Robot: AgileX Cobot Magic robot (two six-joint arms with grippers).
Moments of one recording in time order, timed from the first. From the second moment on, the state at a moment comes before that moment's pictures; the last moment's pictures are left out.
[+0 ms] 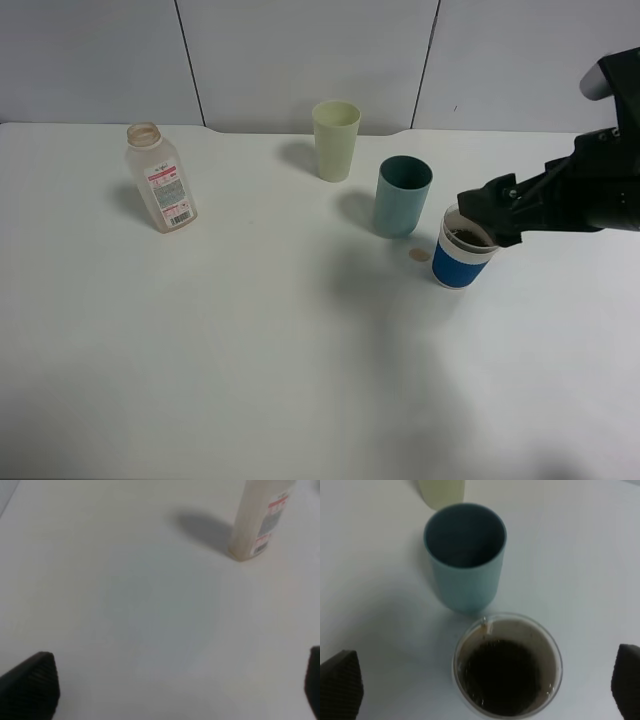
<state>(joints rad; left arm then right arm) 0.01 0.00 -0.51 0.03 1.06 -0.08 0.42 1.02 -0.46 -0.27 0.15 0.21</state>
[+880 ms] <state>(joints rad) 0.01 0.00 -0.51 0.03 1.06 -0.08 0.40 1.02 -0.18 -0.29 -0.03 0.44</state>
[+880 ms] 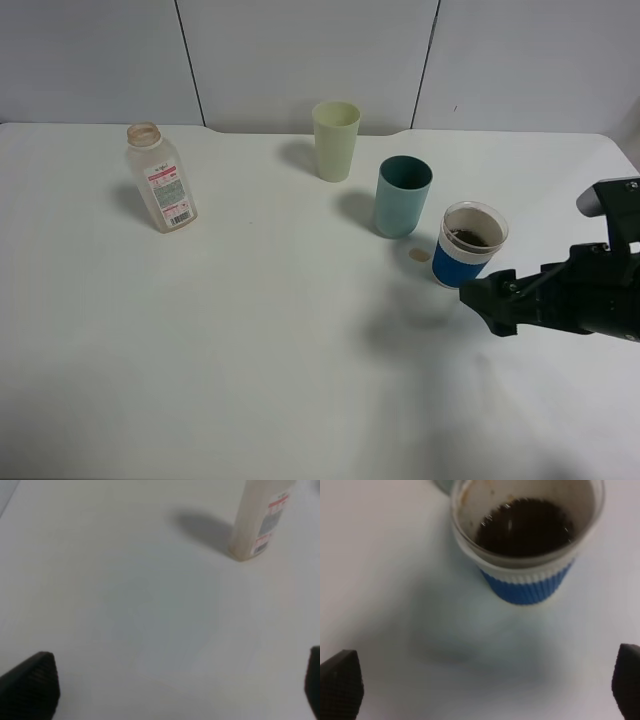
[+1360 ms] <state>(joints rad) 0.01 0.00 -0.51 0.03 1.06 -0.08 0.28 1.02 -0.08 -0.27 -0.17 0.43</state>
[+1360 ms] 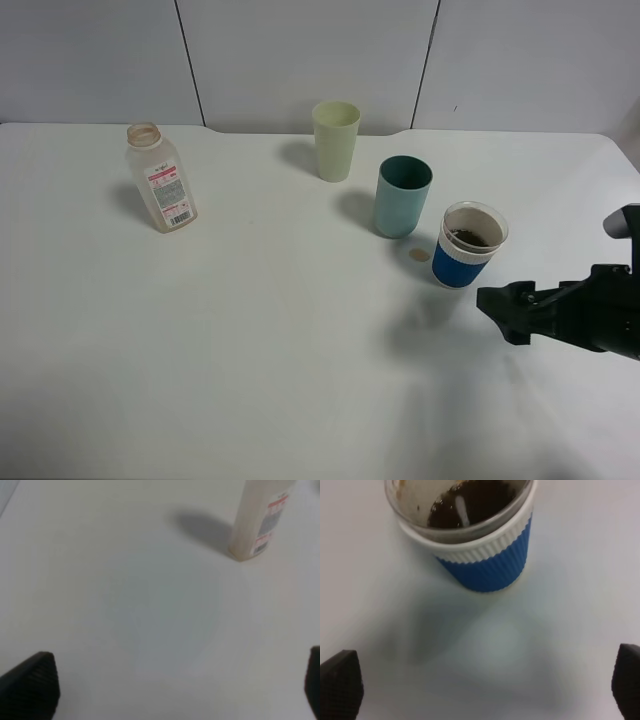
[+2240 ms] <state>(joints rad) 0.01 0.00 -0.51 0.03 1.06 -0.08 0.26 1.02 -0.07 0.52 -0.26 -0.33</state>
